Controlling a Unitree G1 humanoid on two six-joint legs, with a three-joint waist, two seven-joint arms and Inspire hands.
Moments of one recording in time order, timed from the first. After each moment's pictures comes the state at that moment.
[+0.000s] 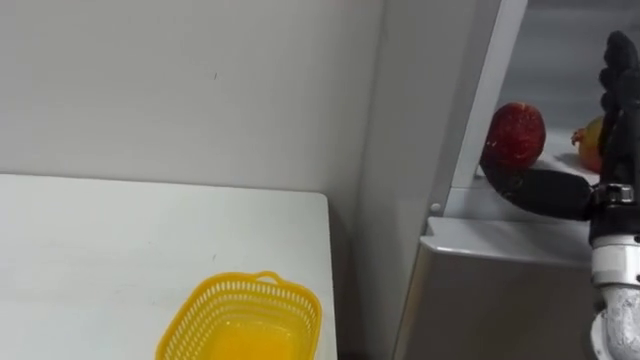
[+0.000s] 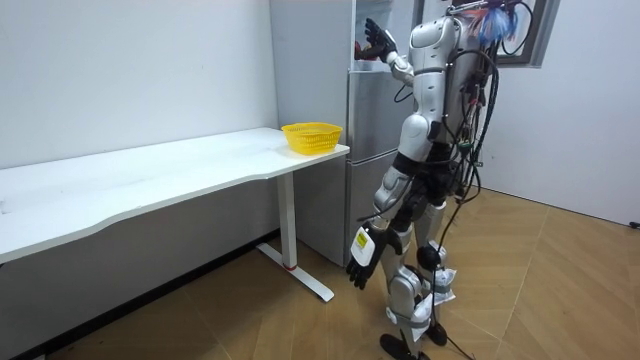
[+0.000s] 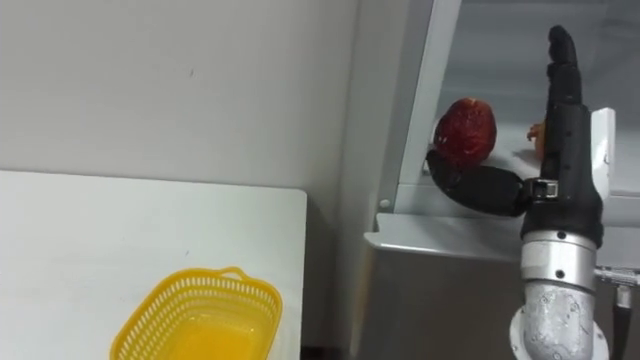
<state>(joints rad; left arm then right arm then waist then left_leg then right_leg) 0.20 0.26 -0.06 1.08 0.37 0.08 -0.03 -0.36 -0.42 -0.05 -0.01 -0.04 -0.10 -0.43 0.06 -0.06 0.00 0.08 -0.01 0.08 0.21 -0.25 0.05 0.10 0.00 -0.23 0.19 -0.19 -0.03</state>
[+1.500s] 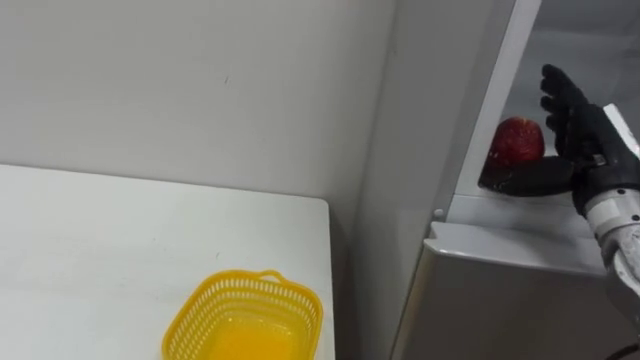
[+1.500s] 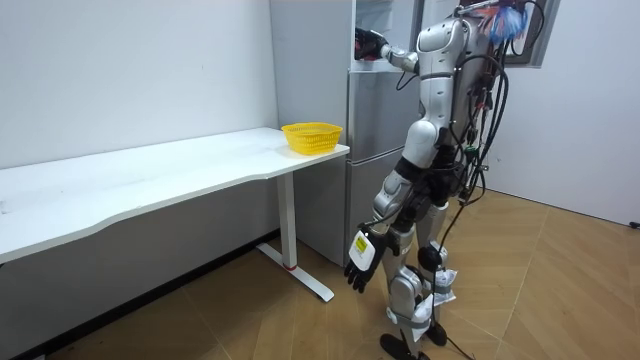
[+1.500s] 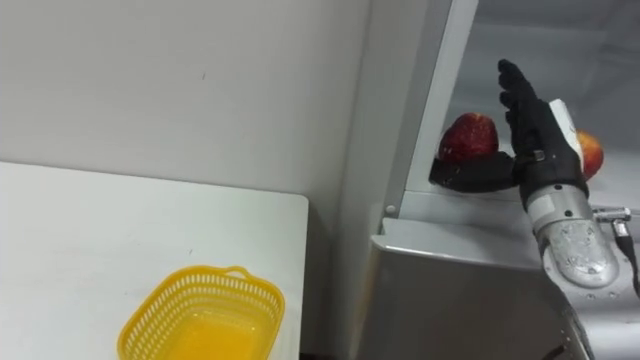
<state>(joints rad) 0.21 0.30 0.01 1.02 0.37 0.13 -0.07 -0.63 -0.58 -0.02 0.42 0.22 -0.02 -0.07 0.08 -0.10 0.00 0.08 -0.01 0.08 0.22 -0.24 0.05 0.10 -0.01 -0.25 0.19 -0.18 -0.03</state>
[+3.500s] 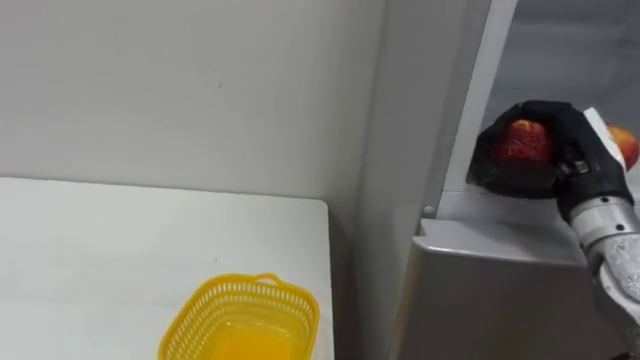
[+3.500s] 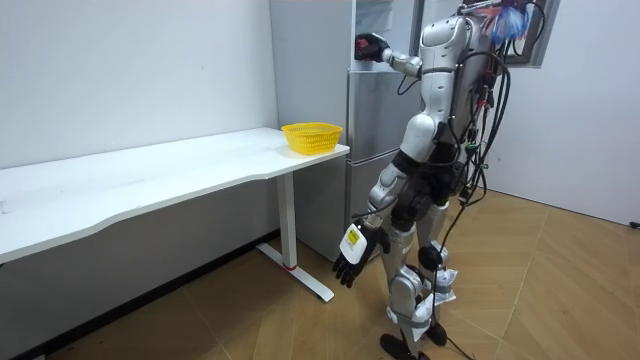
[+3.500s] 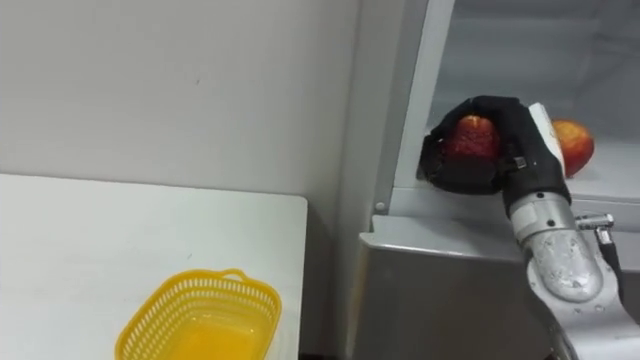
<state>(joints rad) 0.17 0.30 0.00 1.02 0.36 0.14 -0.01 -0.52 -0.55 0.05 0.17 0.14 0.01 -0.20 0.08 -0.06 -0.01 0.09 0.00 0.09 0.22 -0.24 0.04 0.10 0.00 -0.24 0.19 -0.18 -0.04</state>
